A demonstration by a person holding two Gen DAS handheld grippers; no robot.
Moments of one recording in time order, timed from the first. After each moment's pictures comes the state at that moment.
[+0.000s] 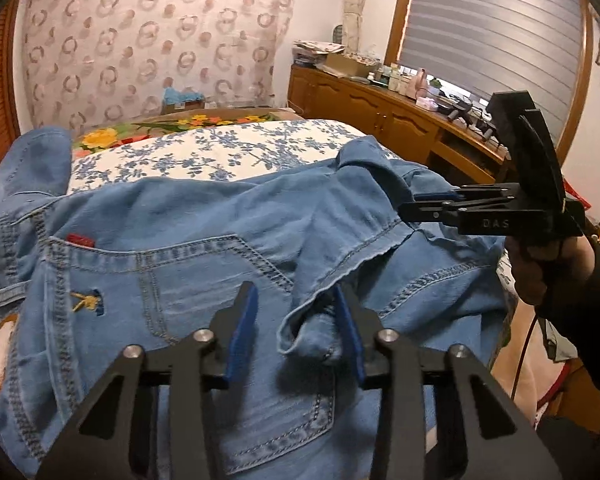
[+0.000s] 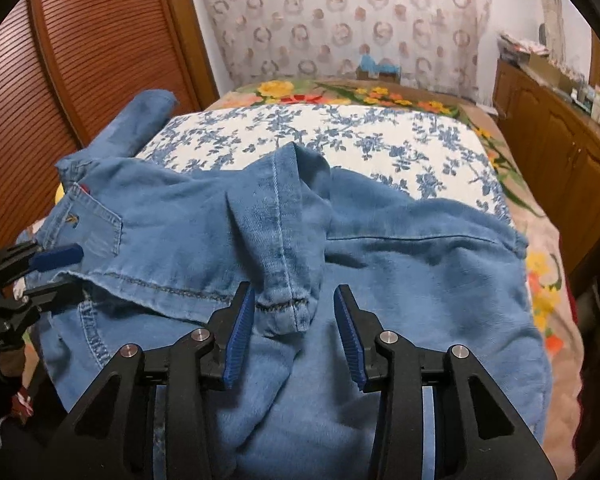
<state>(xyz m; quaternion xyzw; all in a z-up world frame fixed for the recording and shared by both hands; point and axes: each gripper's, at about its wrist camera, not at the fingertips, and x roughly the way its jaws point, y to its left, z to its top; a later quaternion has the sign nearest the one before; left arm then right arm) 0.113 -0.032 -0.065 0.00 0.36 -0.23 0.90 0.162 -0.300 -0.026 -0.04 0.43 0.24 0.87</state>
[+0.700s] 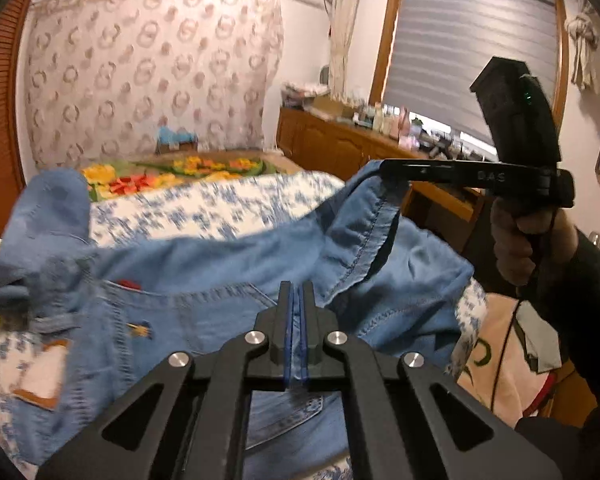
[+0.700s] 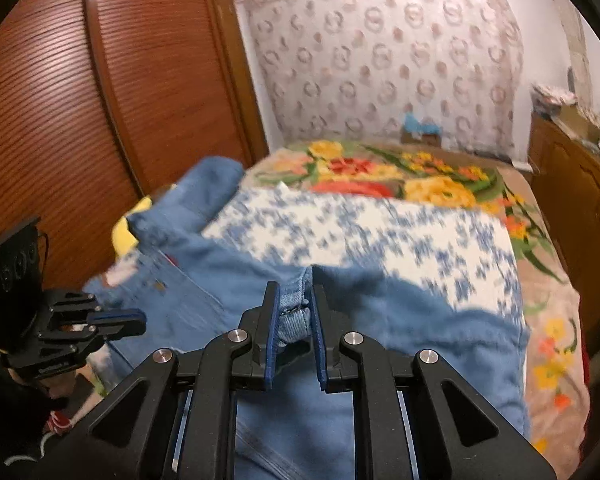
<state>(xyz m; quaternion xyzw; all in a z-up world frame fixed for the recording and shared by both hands) 0.070 0.008 -0.003 -0.03 0.28 -0.25 0.93 0.139 -0.265 0.076 -0.03 0.33 0.32 0.89</state>
